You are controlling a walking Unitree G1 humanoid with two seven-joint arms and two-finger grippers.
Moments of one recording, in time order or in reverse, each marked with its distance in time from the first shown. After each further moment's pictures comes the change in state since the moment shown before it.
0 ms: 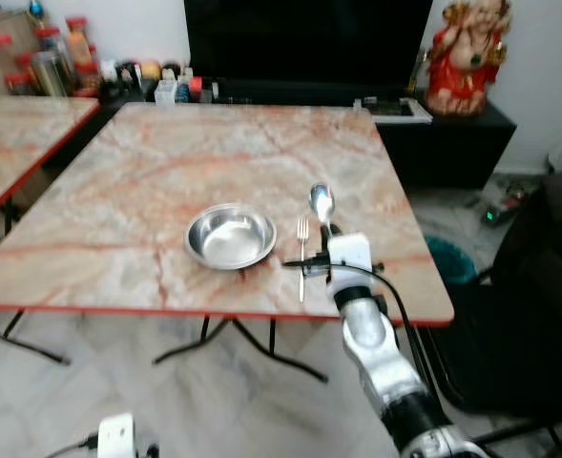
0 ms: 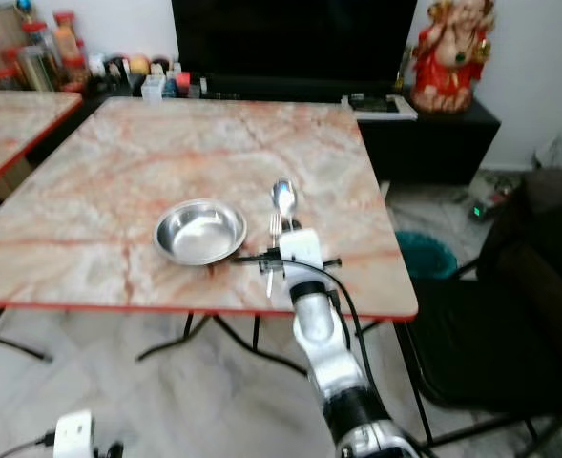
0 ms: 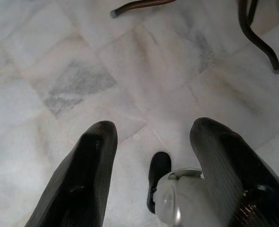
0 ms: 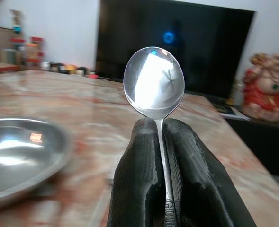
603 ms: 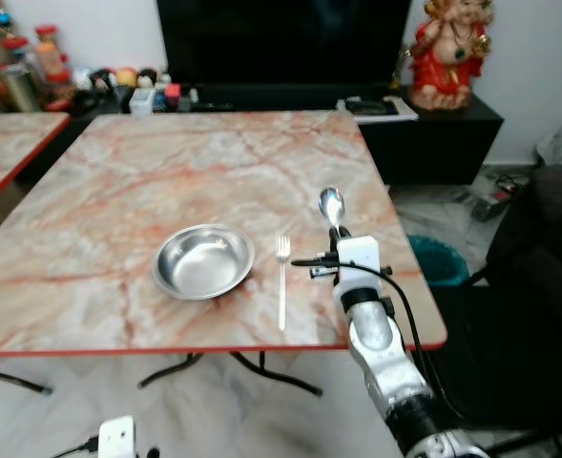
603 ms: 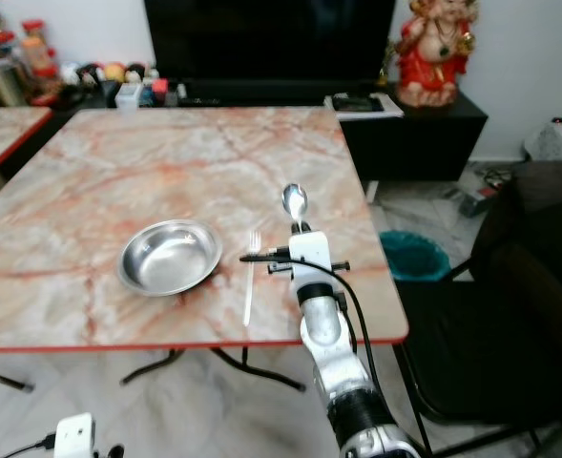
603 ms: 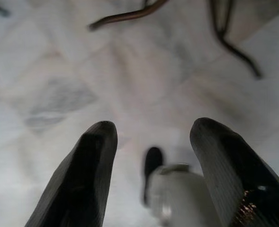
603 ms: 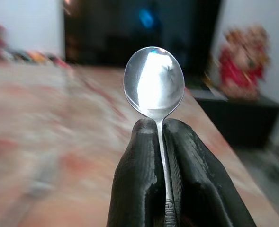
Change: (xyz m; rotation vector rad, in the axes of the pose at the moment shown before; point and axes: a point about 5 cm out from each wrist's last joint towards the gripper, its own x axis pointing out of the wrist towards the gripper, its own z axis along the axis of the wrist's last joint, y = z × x) left arm 0.000 -0.018 -0.004 -0.008 0.012 -0.050; right arm -0.007 -0.020 -0.020 0.031 0.105 -0.089
